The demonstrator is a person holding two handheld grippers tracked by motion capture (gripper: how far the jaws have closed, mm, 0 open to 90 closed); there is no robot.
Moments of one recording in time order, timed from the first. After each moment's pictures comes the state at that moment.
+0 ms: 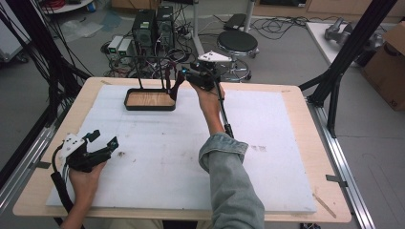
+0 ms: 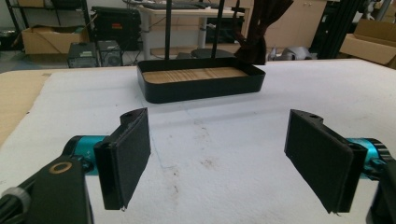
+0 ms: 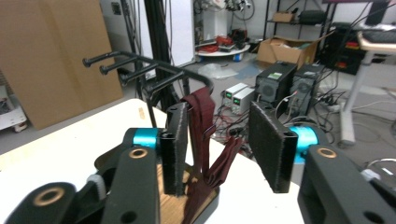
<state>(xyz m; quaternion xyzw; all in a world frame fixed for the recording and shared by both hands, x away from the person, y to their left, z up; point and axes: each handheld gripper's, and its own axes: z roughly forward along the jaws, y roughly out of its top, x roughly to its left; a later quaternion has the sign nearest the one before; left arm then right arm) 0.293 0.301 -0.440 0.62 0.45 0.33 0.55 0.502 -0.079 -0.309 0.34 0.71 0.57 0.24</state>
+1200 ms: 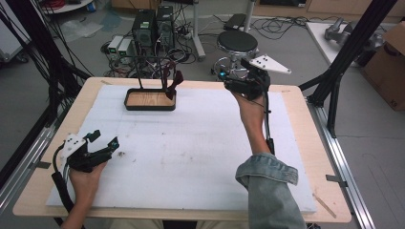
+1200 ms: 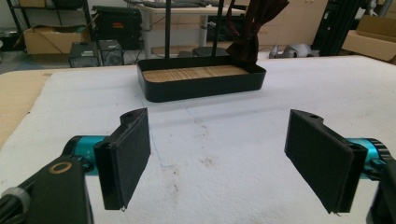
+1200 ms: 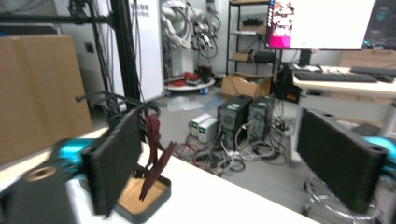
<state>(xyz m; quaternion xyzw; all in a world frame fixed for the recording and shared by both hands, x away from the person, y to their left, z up) 0.293 0.299 -0.440 0.63 0.45 0.33 0.54 0.420 -0.190 -0.264 0.35 0.65 0.60 0.31</state>
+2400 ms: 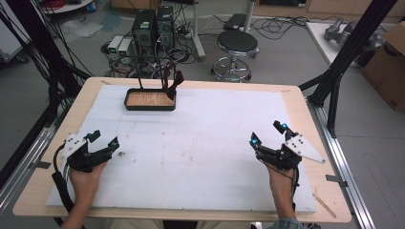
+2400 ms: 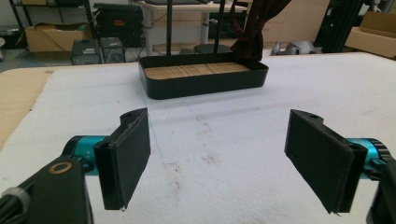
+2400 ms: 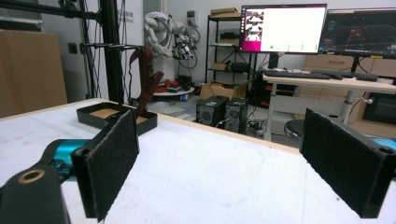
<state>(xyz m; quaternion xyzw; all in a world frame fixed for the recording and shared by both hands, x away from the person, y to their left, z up) 0.293 0.299 -0.440 0.63 0.45 0.33 0.54 0.283 -0.277 -0.393 0.35 0.61 0.61 0.37</state>
